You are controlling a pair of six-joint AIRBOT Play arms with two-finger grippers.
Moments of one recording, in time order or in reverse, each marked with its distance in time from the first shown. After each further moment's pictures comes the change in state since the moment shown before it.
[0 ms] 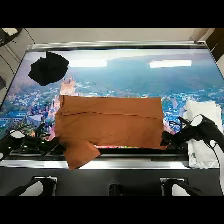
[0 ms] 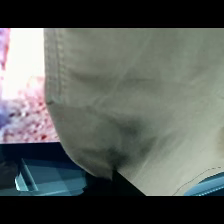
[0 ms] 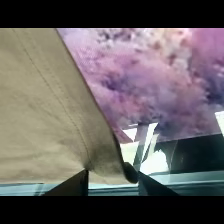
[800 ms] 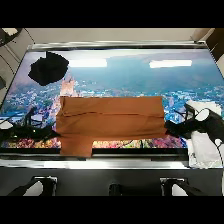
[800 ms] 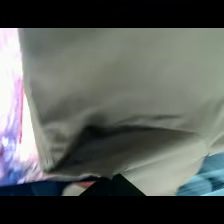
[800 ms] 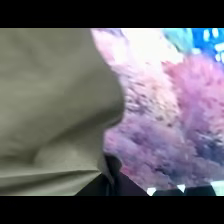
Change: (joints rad) left arm 0.000 0.083 0.215 -0.069 -0.048 0.068; right arm 0.003 0.062 0.128 0.011 -0.097 -0.019
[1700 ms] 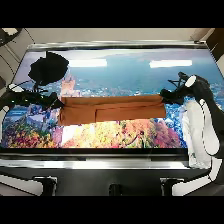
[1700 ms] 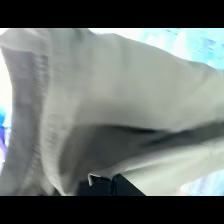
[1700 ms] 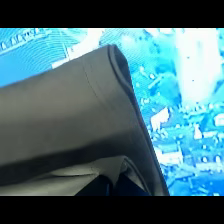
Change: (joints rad) left arm -0.106 -0.647 0.717 -0.058 -0.003 -0.155; right arm 0.106 -0.555 0.696 -0.027 -0.081 0.061
